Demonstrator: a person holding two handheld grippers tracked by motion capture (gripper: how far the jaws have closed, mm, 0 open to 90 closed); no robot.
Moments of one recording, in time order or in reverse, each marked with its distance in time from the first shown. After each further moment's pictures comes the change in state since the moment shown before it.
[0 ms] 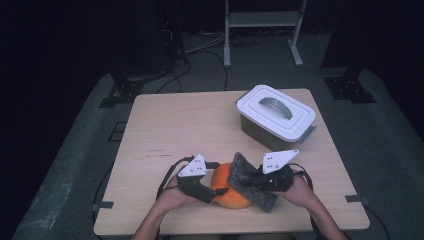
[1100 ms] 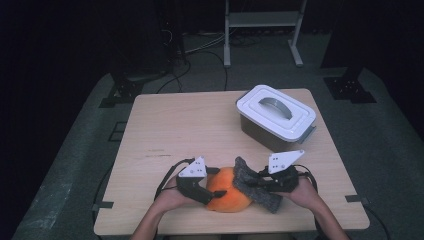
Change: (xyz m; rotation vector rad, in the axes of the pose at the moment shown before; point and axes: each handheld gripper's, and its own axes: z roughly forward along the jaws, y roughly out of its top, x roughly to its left) left arm 0.001 -0.005 0.001 0.021 -0.035 0.017; right arm -0.002 -0.011 -0.006 0.002 -0.007 0.038
